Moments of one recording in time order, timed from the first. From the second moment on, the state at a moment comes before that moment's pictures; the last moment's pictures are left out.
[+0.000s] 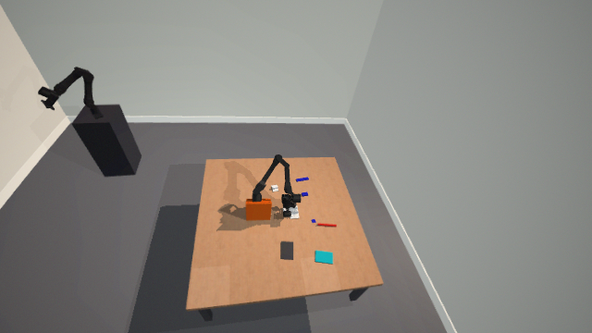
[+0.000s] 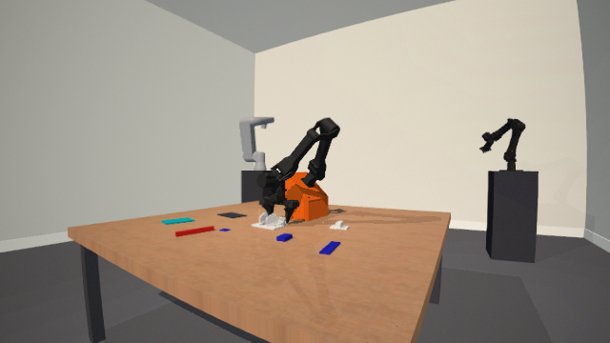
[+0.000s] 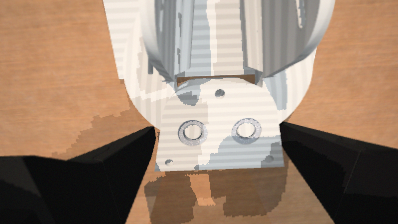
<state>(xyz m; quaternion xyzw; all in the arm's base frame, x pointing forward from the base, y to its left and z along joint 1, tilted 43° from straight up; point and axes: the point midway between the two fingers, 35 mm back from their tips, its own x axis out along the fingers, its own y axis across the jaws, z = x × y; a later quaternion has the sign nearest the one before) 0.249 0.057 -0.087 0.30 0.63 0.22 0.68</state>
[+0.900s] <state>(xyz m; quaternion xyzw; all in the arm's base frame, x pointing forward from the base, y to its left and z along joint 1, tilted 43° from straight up) 0.243 0.007 -0.036 0.30 0.63 0.22 0.69</state>
